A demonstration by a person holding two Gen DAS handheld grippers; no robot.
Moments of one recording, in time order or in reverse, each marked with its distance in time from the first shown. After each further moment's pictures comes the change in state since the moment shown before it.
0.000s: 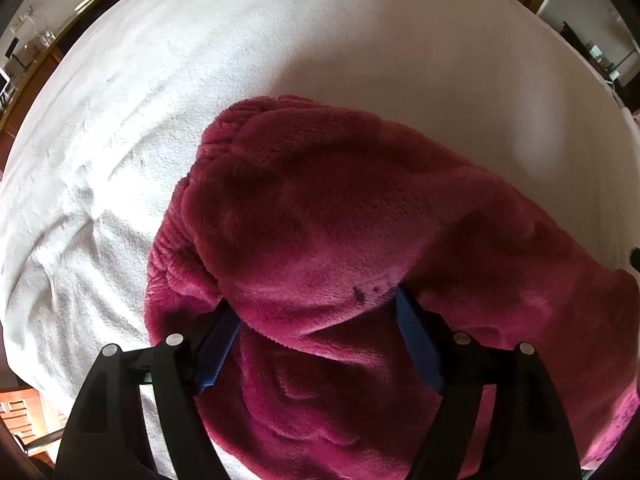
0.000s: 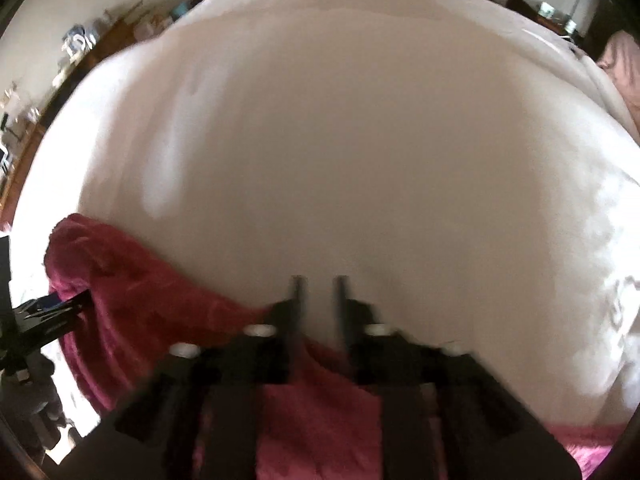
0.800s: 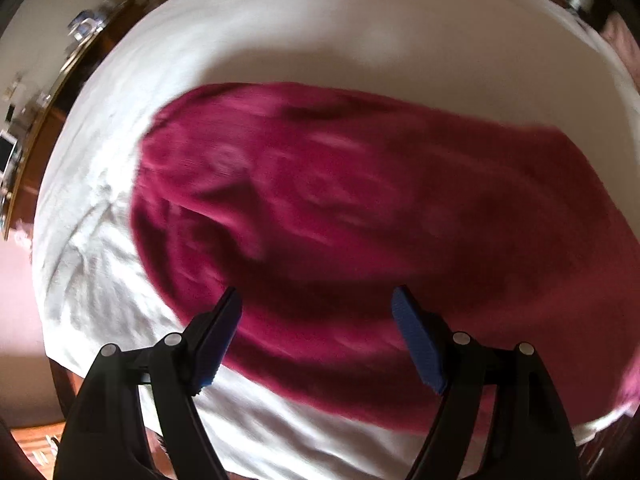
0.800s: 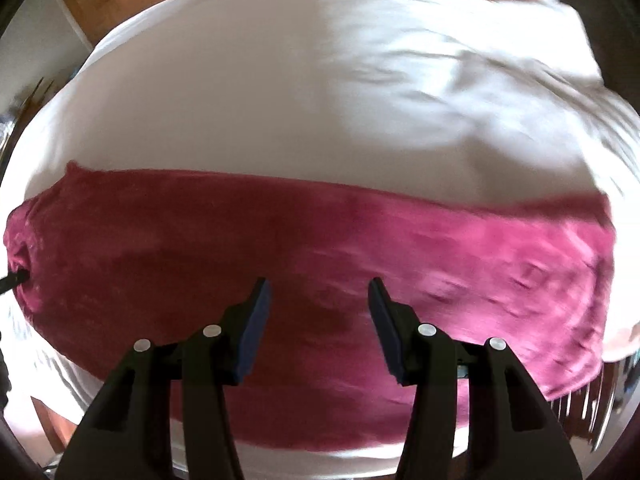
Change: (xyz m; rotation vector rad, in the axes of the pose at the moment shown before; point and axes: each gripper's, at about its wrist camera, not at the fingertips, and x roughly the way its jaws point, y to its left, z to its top) left arm -0.083 -0.158 -0.087 0.217 -0.018 0.099; right arm -0.126 -0.227 -0.250 0.377 -0.003 -0.199
